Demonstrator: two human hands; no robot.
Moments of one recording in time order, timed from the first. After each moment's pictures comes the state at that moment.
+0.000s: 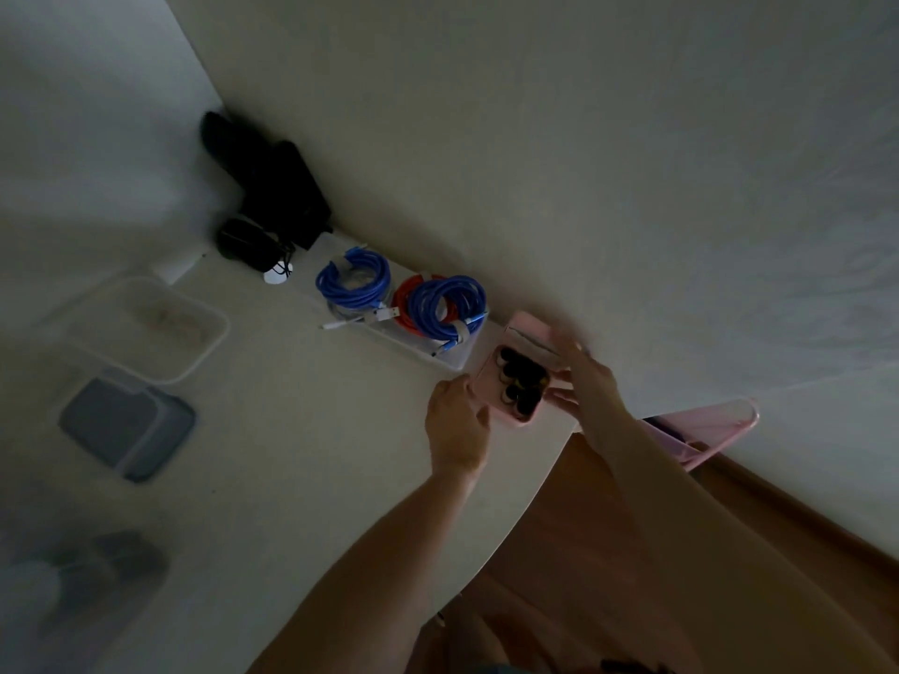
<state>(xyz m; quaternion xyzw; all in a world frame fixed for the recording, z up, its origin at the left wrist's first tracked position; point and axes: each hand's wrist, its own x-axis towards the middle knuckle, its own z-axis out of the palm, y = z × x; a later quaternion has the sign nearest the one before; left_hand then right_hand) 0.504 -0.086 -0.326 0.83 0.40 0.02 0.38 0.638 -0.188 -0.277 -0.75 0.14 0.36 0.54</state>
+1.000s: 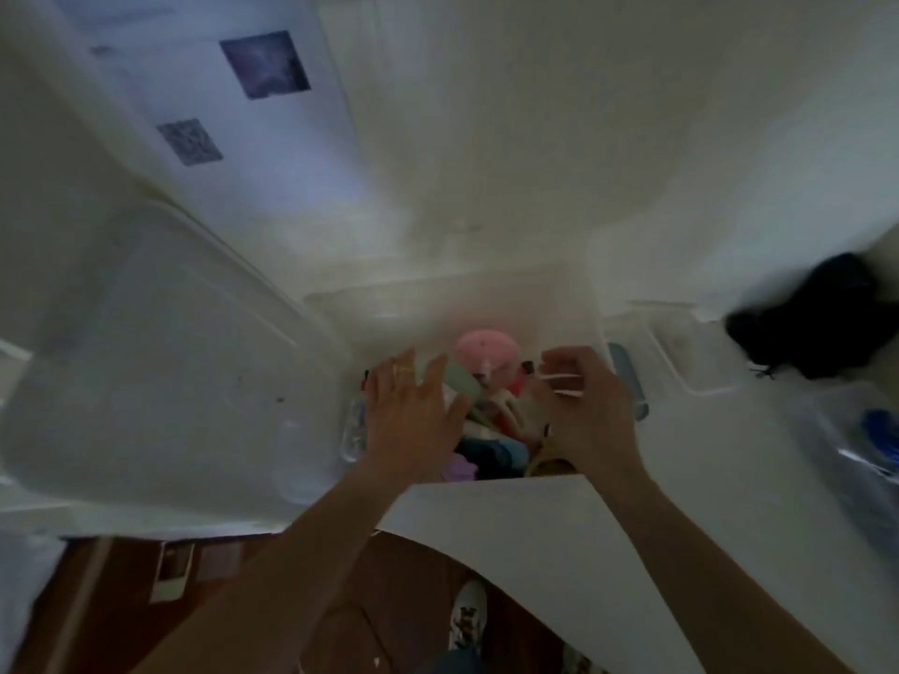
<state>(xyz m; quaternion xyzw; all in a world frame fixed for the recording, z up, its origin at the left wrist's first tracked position) -0.018 0.078 -0.130 0.72 0.69 0.06 0.03 0.177 0.068 -0.117 -0.67 -0.51 0.34 0.41</state>
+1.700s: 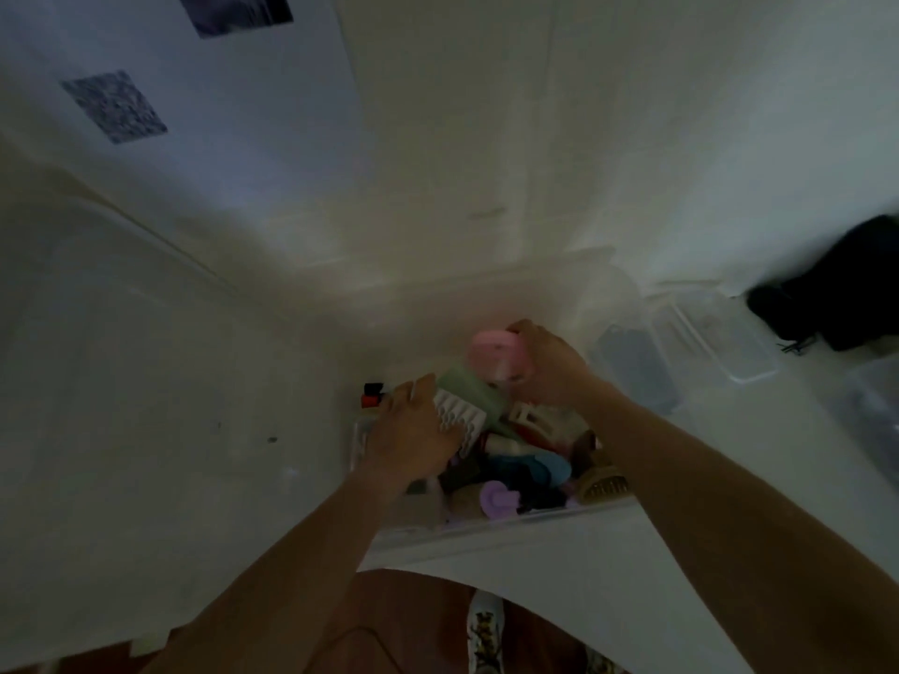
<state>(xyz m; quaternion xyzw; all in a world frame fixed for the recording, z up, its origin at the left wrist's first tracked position) -0.081 0.139 -0.206 0.68 0.66 0.01 0.32 0.141 0.206 -0.226 -0.63 -0.71 0.30 0.10</state>
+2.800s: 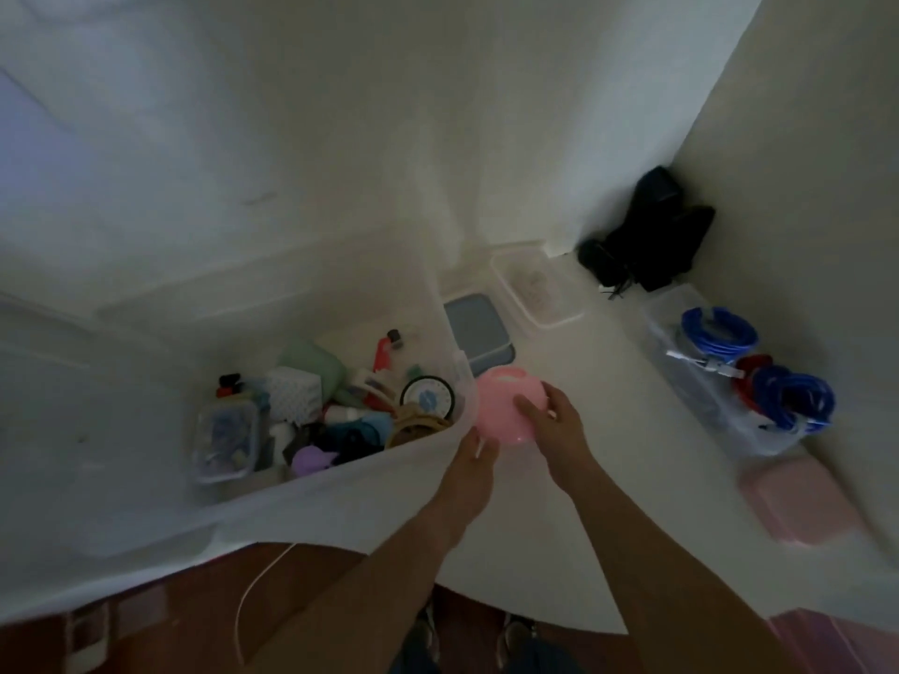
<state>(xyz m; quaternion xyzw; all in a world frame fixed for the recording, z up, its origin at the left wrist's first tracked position) 0.192 0.002 -0.254 0.52 0.61 0.17 0.57 0.338 0.017 -0.280 -0.71 -0.21 0.50 0.44</state>
